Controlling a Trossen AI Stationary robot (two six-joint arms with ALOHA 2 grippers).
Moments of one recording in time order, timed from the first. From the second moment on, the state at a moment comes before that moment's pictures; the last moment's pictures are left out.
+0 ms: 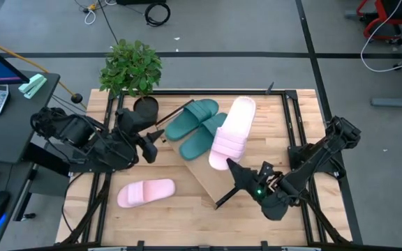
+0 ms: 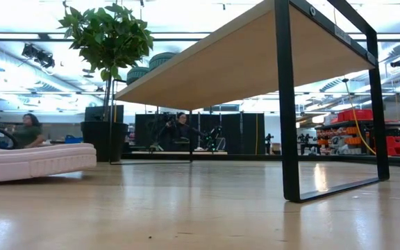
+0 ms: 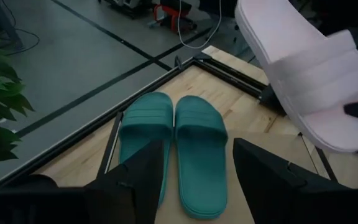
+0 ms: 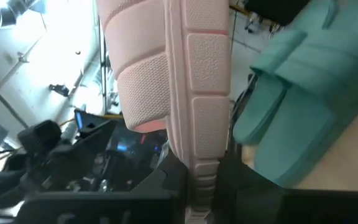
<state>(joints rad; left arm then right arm) -0.50 1.40 1.85 -1.30 -0.96 -0.90 0.71 1.60 1.22 0.18 1.56 1.46</state>
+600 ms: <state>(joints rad) -0.44 1.39 1.85 -1.32 -0.96 -0.76 0.61 1.60 1.22 0.16 1.41 1.49</state>
